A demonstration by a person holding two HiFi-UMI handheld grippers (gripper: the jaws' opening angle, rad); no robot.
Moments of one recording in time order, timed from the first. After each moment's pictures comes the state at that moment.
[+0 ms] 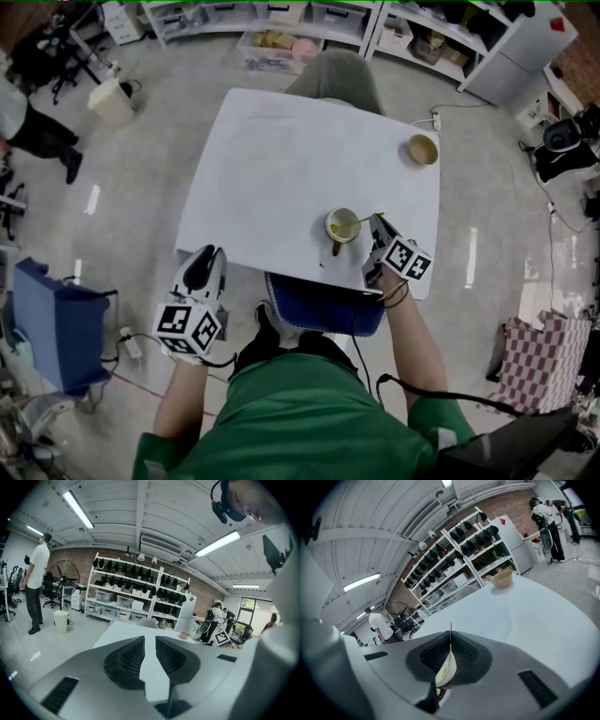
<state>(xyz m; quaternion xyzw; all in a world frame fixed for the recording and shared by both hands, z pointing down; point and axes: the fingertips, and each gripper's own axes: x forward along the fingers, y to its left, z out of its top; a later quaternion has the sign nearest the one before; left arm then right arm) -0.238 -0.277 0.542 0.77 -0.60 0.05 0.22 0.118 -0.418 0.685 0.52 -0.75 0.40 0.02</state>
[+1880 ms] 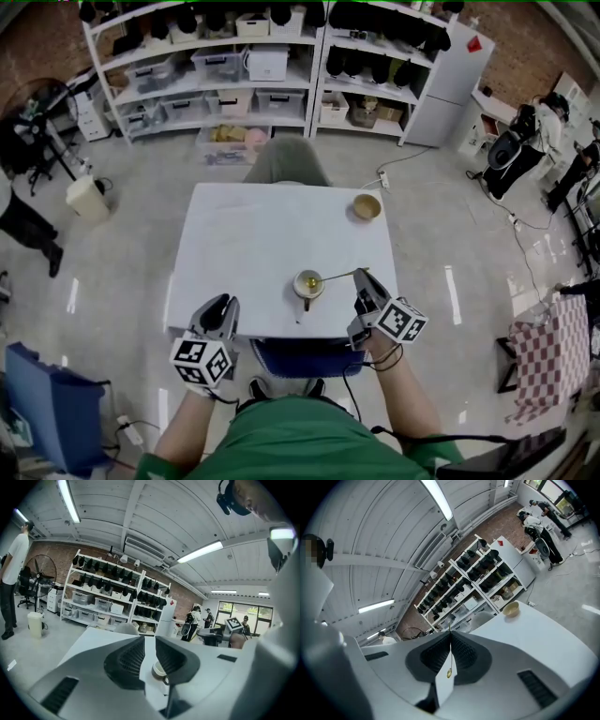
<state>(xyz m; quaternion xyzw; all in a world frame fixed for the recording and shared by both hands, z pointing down) -0.177 -0.279 0.520 0.84 -0.50 0.02 0.19 0.128 -0.326 0.525 0.52 -0.77 0.34 -0.14</state>
